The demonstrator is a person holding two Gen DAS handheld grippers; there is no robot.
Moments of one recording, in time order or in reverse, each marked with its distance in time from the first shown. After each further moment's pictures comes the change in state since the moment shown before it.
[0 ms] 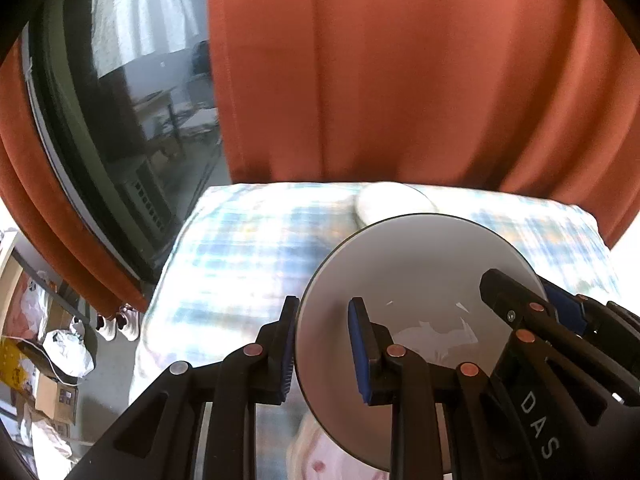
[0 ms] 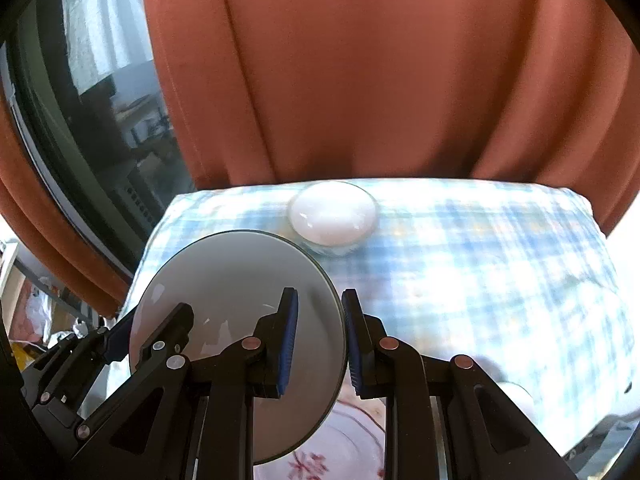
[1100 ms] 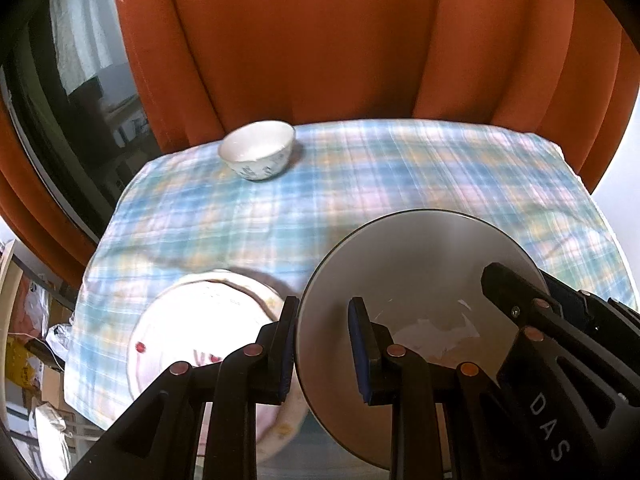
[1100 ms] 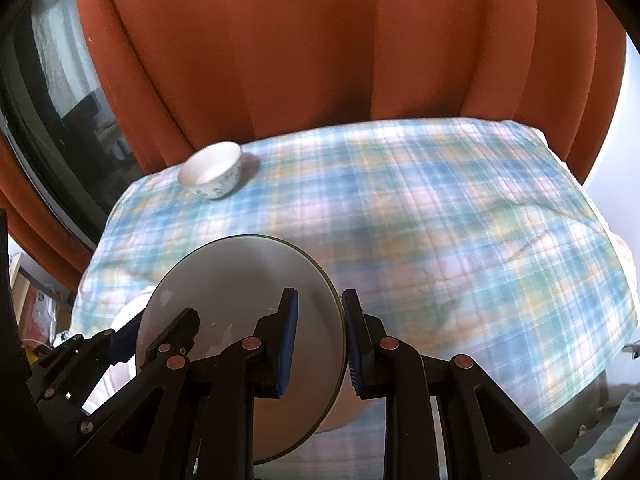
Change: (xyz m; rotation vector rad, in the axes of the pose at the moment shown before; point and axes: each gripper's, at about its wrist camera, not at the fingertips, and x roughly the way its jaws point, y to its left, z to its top) left arm -0.018 -0.201 -0.090 0.090 0.079 0.024; right arm -0.043 -0.215 -0.105 0.102 0.026 0.036
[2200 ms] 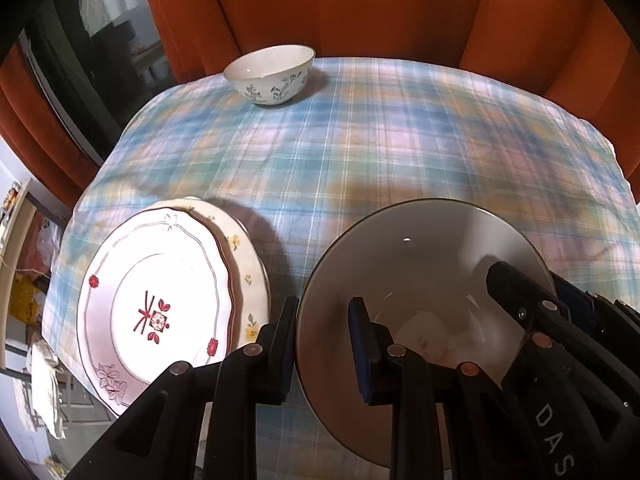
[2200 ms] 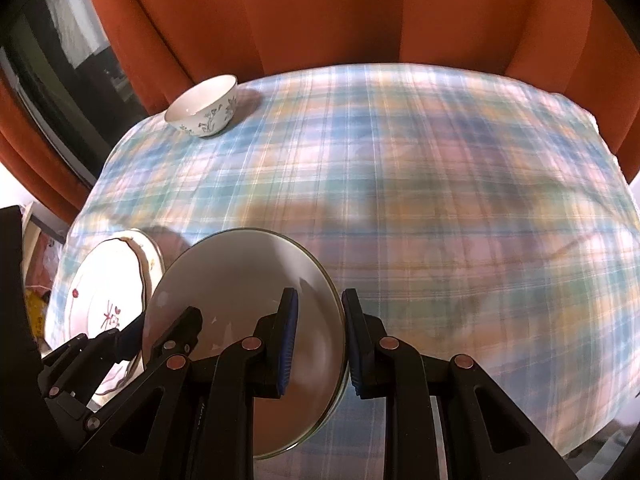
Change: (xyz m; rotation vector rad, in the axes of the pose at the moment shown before) left arm 0.067 -0.019 -0.016 -0.145 0.164 0.104; right arm 0.081 -0.035 -0.005 -0.123 0.168 0.099
